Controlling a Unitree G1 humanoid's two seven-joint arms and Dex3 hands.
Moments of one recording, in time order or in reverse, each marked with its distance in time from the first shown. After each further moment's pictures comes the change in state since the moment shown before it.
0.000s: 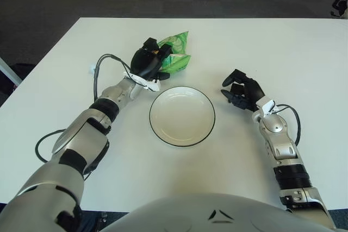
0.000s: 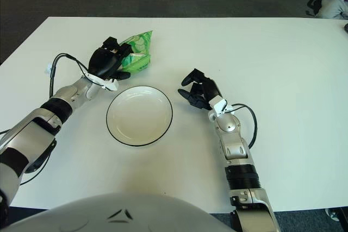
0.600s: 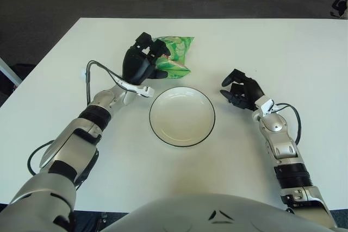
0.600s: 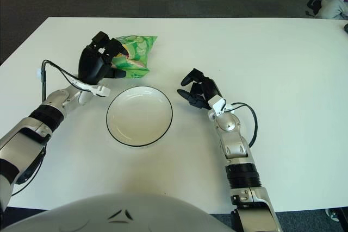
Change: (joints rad) left arm 0.079 0.067 0.082 -0.167 0.095 -0.072 0.323; right arm -0.009 -0.005 0.006 0.005 -0.020 0.000 -0.002
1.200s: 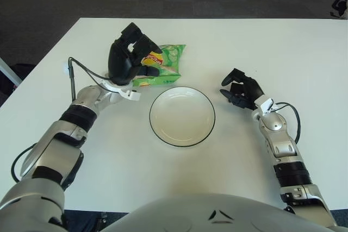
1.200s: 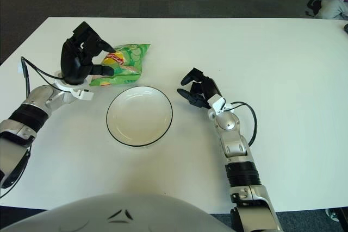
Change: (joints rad) left arm 0.050 0.108 0.087 -0.183 0.043 -0.185 0.133; right arm -0.014 -0.002 0.001 0.027 -0.001 -0.015 0.000
